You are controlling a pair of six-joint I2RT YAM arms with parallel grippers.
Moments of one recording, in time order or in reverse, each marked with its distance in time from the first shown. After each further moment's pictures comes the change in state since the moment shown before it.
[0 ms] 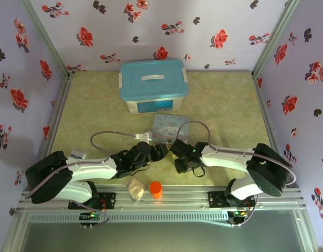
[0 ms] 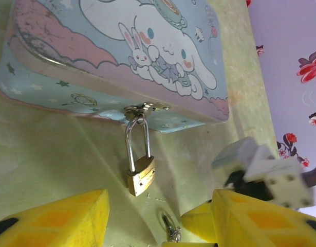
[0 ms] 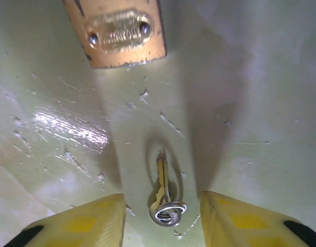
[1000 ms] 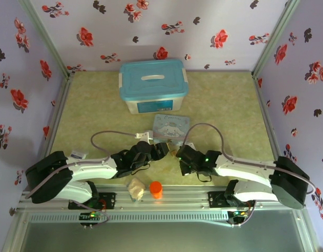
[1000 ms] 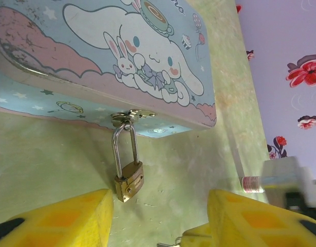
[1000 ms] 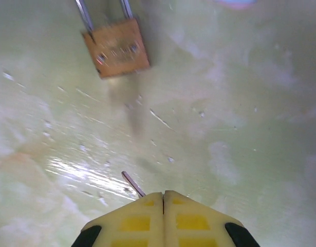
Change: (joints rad) left arm 0.000 0.003 0.008 0.019 0.000 0.000; right arm 0.038 -0.273 -0.141 0.087 0.095 0.101
